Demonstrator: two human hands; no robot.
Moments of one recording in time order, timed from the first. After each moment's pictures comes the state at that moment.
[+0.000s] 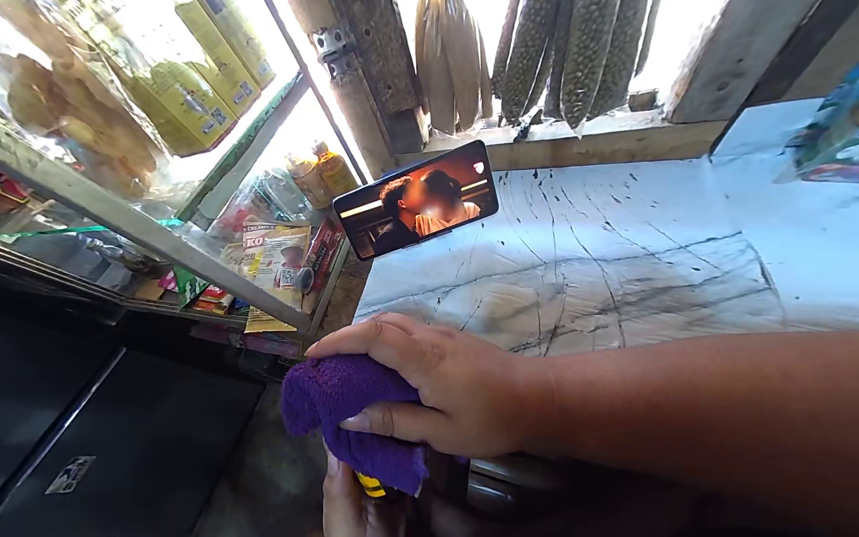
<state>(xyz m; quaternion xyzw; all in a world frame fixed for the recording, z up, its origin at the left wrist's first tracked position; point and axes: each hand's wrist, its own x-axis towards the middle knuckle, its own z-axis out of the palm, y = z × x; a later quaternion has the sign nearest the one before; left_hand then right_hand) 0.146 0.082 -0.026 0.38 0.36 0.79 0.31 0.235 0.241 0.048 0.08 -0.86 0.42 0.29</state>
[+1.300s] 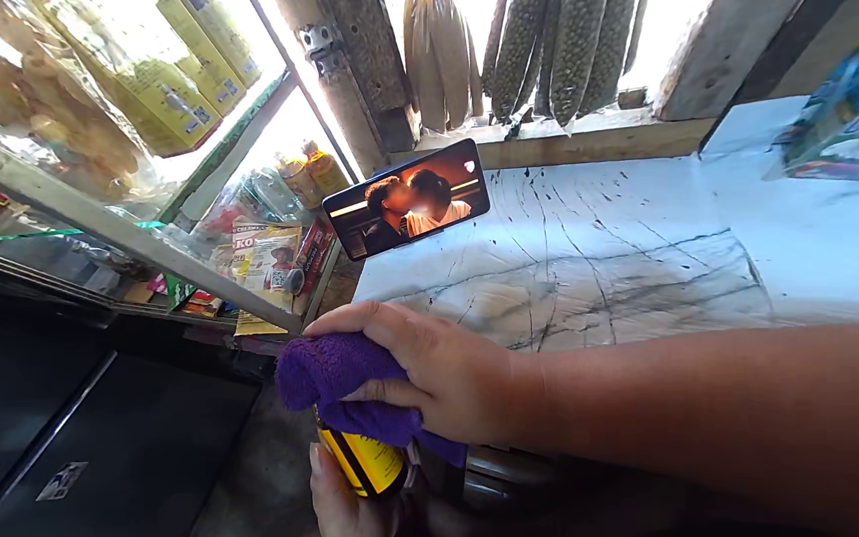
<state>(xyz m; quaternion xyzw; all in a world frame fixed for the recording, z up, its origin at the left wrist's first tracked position) 0.142 0.091 -0.021 0.39 0.35 0.78 0.33 0.238 0.242 0.059 0.02 -0.85 0.46 0.27</state>
